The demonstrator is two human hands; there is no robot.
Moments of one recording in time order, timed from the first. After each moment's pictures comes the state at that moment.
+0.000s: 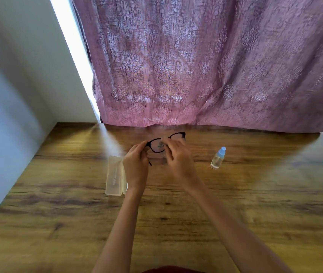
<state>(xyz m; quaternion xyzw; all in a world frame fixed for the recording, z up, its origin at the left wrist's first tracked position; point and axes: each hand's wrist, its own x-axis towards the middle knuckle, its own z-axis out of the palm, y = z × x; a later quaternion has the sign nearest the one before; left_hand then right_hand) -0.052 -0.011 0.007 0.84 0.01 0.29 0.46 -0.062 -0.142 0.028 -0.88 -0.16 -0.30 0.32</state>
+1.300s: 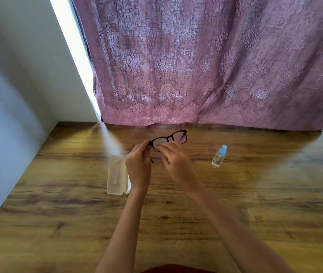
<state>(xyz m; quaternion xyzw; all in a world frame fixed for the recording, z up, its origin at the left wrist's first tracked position) -0.055 -0.017 0.008 0.83 0.01 0.31 0.46 -0.073 -0.136 0.030 -0.90 -0.21 -0.28 0.25</state>
